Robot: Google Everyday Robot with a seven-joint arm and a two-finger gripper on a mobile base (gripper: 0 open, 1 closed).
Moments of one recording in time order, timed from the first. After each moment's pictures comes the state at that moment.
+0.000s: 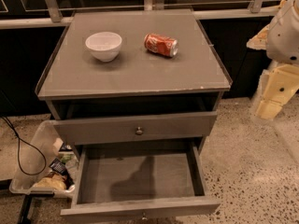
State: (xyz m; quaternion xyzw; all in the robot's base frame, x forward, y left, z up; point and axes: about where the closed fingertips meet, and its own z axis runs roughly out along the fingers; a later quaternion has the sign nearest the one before) arm 0.438 -0.217 0.976 -0.60 0.78 -0.03 0.16
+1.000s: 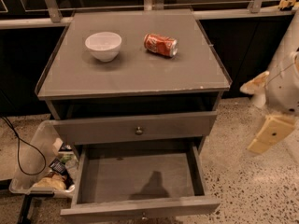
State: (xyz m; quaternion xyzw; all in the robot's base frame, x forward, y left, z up) arm 0.404 -0.218 0.912 -0.60 0.78 0.01 0.18
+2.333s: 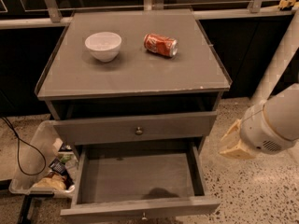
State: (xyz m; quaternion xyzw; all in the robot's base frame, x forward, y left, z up) arm 0.390 -0.201 0.816 -0.58 0.79 0.07 0.19
